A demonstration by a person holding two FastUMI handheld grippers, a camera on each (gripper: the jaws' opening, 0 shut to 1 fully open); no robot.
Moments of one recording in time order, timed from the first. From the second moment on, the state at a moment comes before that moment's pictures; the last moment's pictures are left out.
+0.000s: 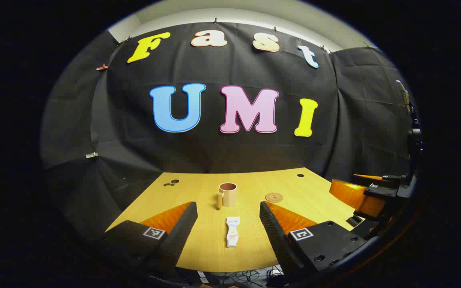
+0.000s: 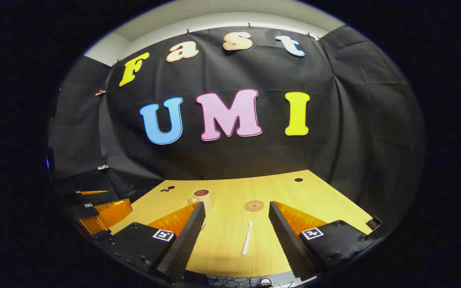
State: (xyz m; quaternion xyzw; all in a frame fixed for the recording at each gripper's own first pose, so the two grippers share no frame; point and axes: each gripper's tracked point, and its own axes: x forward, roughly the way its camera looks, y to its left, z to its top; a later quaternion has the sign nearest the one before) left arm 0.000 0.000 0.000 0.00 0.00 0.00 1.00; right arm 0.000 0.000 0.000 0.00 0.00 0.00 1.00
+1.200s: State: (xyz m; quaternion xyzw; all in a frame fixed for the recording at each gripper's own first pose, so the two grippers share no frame) left arm 0.016 0.036 -0.033 -0.04 0.06 0.02 1.00; right arm 0.034 -0.001 -0.002 -0.04 0.04 0.01 1.00
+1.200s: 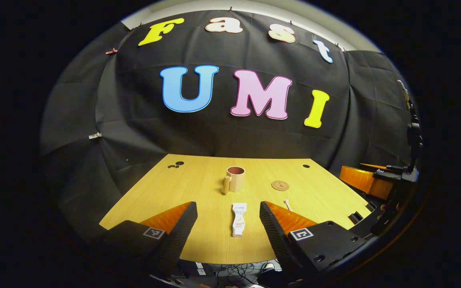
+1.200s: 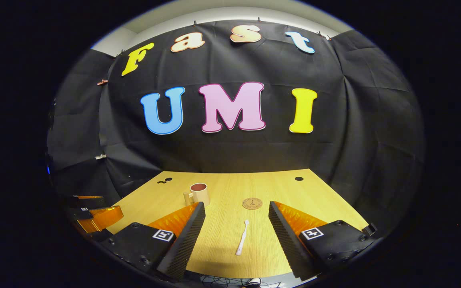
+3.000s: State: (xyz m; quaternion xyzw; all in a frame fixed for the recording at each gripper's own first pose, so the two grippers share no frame) left arm 0.232 0.005 -0.237 -0.01 0.42 0.03 0.91; right arm 0.219 -0.117 -0.061 0.02 0.17 0.06 0.98
